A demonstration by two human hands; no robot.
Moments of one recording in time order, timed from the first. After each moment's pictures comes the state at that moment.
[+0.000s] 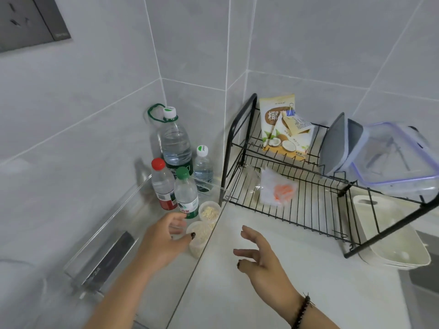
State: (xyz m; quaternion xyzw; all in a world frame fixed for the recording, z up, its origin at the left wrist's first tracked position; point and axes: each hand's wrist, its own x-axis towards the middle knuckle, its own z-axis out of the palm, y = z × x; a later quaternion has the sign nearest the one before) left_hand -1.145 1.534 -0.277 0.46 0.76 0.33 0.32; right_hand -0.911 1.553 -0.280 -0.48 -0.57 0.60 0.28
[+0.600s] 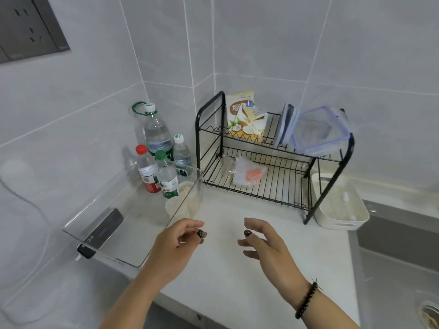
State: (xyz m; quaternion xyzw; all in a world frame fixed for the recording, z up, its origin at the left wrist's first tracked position) left_hand -1.007 1.432 -0.237 0.48 0.69 0.39 0.37; right_hand -0.800 1.477 -0.243 -0.50 -0.53 0.60 0.34
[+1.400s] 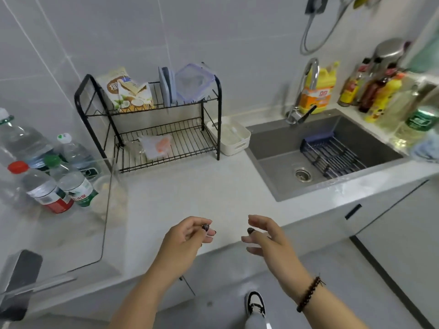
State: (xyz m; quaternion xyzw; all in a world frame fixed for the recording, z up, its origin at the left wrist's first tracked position) left_hand -0.962 1.352 -0.246 0.61 0.52 0.22 0.56; right_hand -0.789 1.264 -0.258 -0.67 -0.27 0.46 0.51
